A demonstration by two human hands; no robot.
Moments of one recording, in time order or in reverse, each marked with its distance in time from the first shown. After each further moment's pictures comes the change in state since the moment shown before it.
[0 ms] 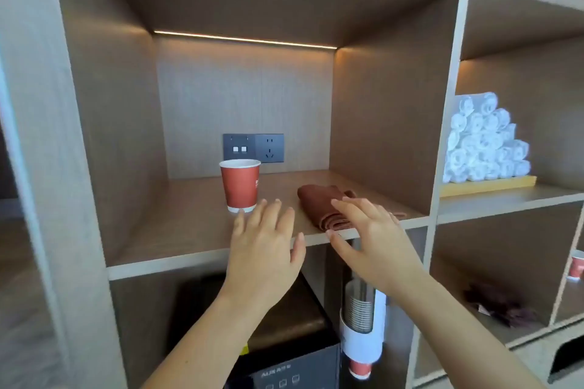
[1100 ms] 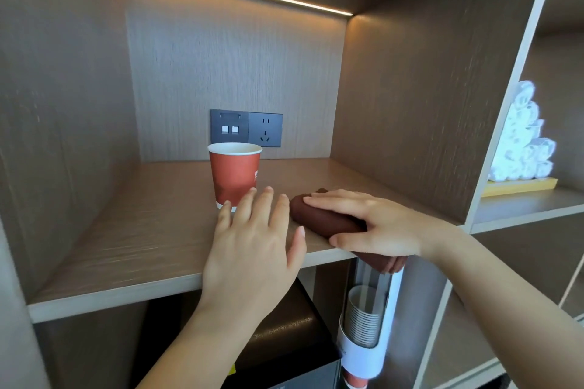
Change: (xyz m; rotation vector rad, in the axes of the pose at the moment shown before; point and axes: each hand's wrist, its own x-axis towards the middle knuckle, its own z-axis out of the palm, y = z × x) left_hand 0.027 -0.030 0.026 0.008 -0.006 -0.008; right_hand 0.082 0.024 0.011 0.218 -0.570 -0.189
